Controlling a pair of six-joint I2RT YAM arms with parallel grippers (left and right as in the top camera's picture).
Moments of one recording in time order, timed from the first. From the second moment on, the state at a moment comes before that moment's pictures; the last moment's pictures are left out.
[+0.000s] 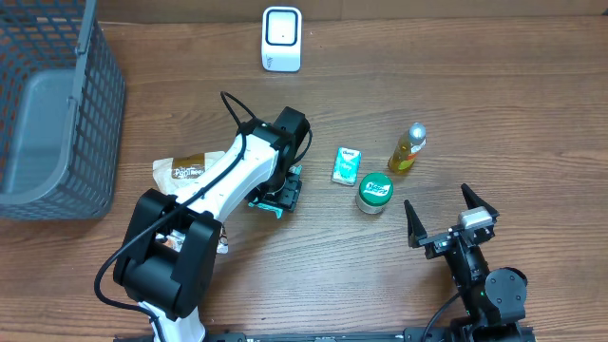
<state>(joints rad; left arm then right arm) -0.50 1.90 1.31 -1.03 -0.05 -0.23 0.15 0.01 0.02 -0.02 -0.12 -0.06</state>
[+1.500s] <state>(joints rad) -0.43 1.91 1.35 -1.04 0.02 -0.21 0.15 0.01 0.02 -0.02 -0.12 -0.06</state>
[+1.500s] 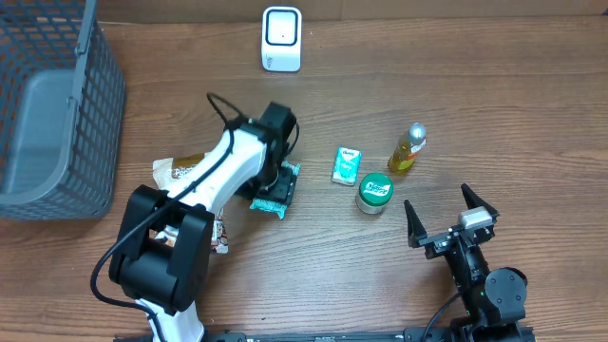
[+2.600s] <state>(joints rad) -0.21 1.91 1.21 -0.89 0.33 -0.08 0.15 0.01 0.02 -0.02 -0.12 -0.06</state>
